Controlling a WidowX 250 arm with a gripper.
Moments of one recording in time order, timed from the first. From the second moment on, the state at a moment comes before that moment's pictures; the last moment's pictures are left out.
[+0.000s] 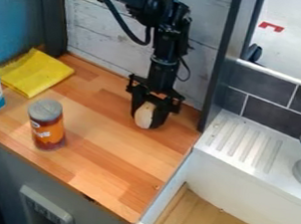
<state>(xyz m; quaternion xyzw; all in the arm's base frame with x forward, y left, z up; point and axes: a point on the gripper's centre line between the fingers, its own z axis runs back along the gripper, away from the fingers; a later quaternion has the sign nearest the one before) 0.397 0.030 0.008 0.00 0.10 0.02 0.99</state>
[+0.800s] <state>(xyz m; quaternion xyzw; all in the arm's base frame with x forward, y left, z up) 0.332 0.048 0.092 0.07 0.06 0.09 0.99</state>
